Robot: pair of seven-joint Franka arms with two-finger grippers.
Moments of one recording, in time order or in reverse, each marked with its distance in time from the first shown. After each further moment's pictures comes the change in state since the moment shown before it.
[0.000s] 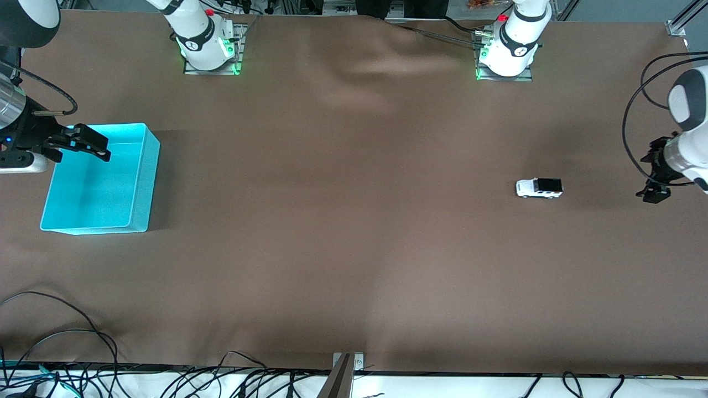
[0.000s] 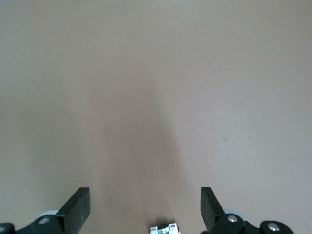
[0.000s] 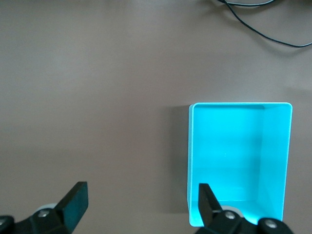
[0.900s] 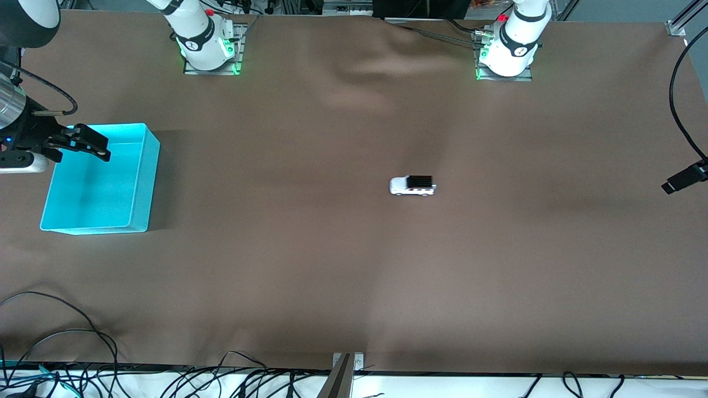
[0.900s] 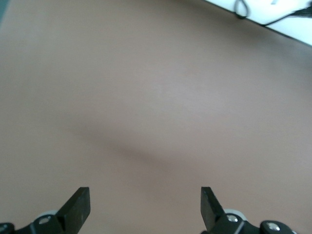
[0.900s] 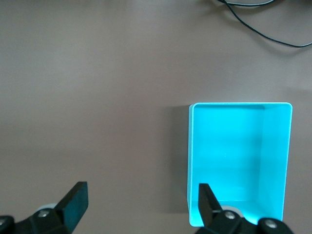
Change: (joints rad) left arm -0.007 -0.003 -0.074 0.401 -0.220 -0.291 0.916; right arm 0.000 0.000 0.000 0.000 0.000 0.000 0.000
